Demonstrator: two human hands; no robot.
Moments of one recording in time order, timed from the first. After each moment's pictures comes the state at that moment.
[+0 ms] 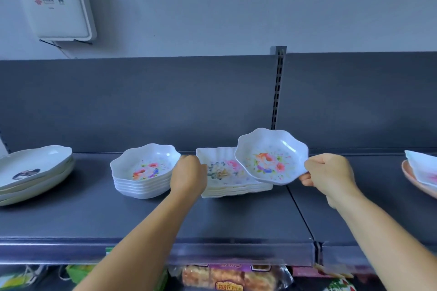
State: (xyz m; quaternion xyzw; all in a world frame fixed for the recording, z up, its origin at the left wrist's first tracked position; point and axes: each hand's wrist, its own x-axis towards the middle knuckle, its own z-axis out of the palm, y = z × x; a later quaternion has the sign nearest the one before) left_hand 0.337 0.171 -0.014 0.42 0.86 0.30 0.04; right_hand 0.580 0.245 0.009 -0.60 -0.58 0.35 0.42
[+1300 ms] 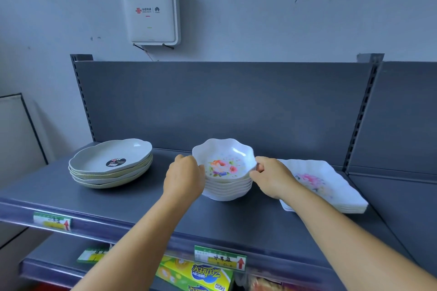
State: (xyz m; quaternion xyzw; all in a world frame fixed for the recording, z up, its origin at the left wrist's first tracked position) left_hand 0.200 0.067 -0.003 0.36 0.89 0.28 -0.05; right_hand 0.347 0.189 -0.001 -0.40 -0.85 0.27 0.18
